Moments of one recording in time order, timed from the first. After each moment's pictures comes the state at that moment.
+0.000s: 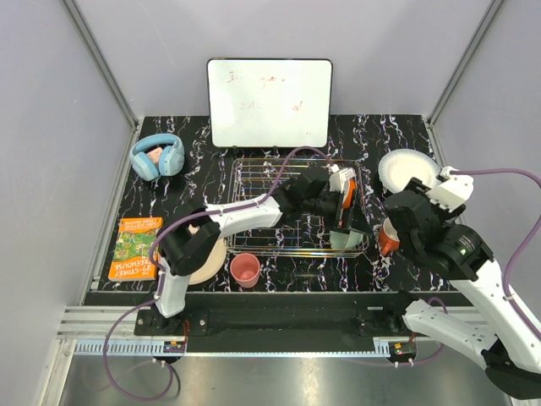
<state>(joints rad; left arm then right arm) -0.95 1.99 1.43 0.15 0.68 -0.95 0.71 0.81 1.18 -1.15 1.06 0.88</state>
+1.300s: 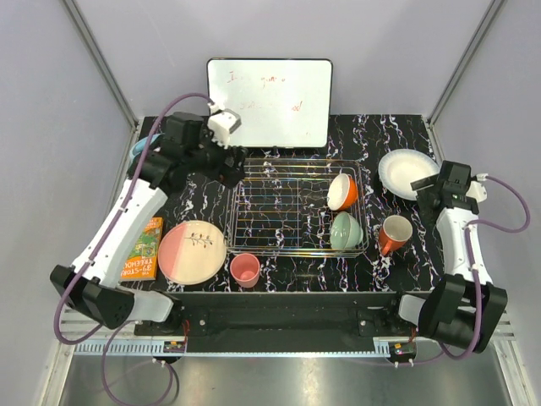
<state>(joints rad) -0.45 1.35 1.53 -0.82 0.21 0.13 -0.30 1.20 0.93 -0.56 0.15 0.97</state>
